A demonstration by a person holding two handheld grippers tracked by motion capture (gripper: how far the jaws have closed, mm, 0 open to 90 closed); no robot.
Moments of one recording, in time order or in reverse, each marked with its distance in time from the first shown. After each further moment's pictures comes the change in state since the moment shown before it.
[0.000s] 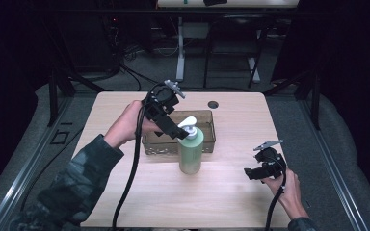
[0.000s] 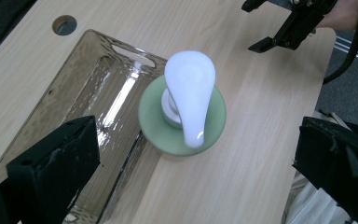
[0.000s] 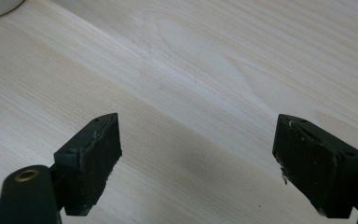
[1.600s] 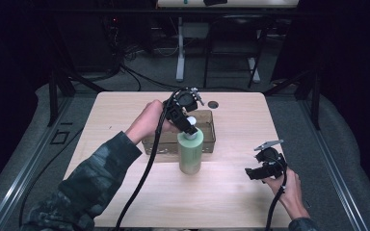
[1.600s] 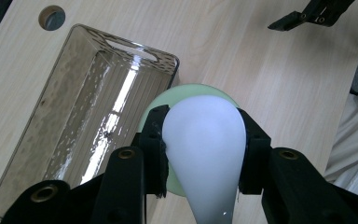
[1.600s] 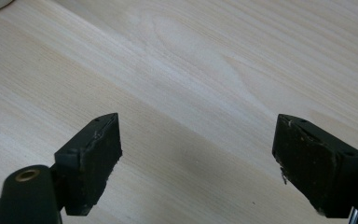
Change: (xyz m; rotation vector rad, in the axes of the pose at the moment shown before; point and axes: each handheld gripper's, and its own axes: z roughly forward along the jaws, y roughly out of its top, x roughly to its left) left arm -0.001 0.021 0.042 0.113 0.023 0.089; right arm -0.001 0.000 -0.001 0.007 -0.015 -0.007
